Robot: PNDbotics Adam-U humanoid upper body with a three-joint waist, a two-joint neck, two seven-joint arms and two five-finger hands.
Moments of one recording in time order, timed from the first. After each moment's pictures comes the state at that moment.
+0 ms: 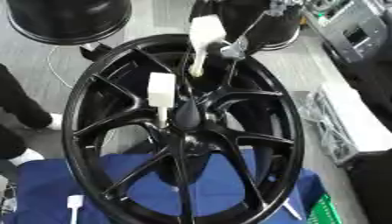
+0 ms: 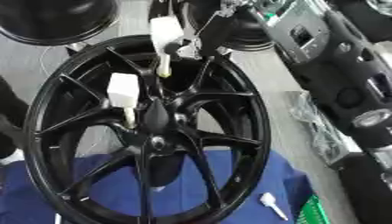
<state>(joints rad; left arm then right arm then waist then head) -0.39 0.41 0.18 -1.84 0.27 0.16 0.51 -1.16 -0.61 0.39 -1.46 0.33 -0.19 0.66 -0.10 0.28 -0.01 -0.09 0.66</state>
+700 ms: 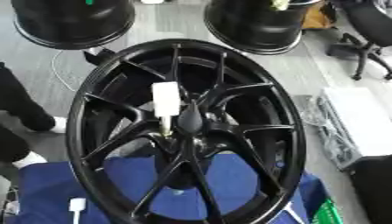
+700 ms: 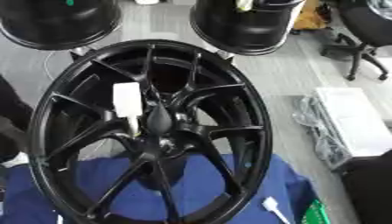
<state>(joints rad) -0.35 0.43 0.20 -1.84 0.26 0.15 0.53 -1.01 -0.91 0.15 -1.51 0.19 -0.05 0.48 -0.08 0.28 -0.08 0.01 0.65</state>
